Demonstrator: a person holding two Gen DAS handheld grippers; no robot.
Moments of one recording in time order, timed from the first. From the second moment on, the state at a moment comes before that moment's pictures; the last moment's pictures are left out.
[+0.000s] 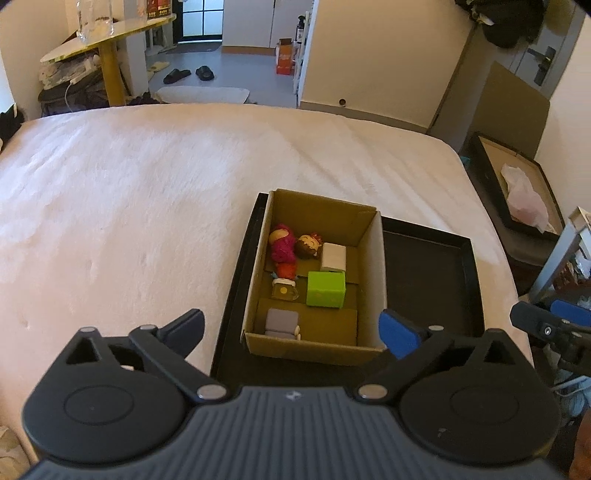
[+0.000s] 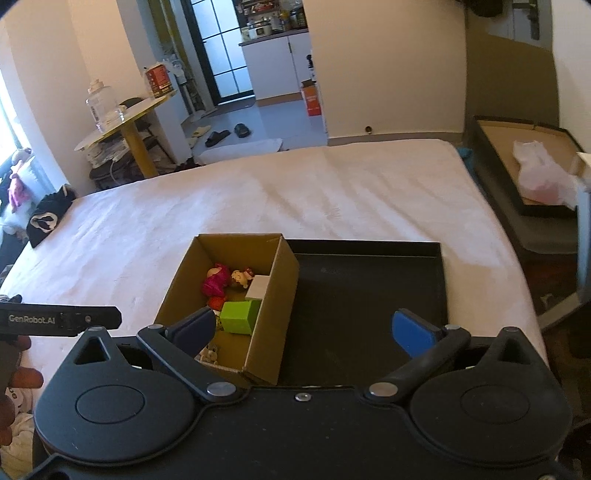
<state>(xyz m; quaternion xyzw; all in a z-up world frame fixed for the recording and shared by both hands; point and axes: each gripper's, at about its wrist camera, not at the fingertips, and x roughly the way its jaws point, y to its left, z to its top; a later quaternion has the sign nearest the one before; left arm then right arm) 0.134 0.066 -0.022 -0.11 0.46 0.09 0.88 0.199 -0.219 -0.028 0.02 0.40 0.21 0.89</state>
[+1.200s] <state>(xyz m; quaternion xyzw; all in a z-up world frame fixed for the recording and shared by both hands) 0.035 0.048 0.048 -0.10 0.39 0.03 0.91 0.101 -0.222 0.031 0.01 0.37 0.18 0.91</state>
